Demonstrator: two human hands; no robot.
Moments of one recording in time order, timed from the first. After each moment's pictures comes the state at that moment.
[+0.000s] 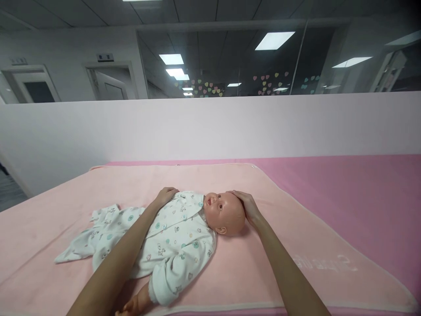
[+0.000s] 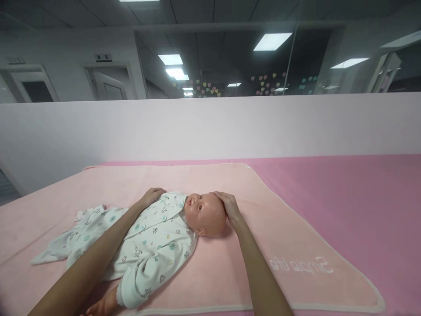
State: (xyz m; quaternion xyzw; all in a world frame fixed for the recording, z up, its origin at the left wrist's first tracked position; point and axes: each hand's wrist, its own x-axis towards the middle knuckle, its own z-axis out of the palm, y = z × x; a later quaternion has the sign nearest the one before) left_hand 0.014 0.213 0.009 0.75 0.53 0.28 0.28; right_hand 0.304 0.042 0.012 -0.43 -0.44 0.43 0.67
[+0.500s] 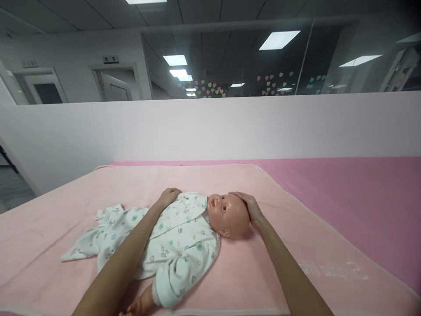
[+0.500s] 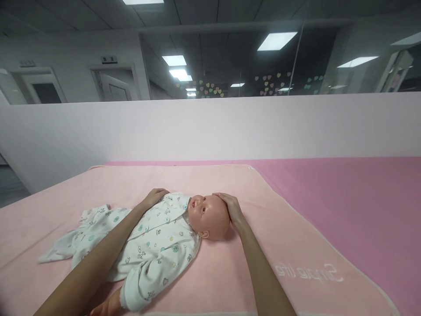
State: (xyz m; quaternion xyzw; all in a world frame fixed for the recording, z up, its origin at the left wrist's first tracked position) left_hand 0.012 0.211 0.007 0.75 0.53 0.29 0.28; right_hand 0.297 0.040 0.019 -0.44 -0.42 0.45 0.66
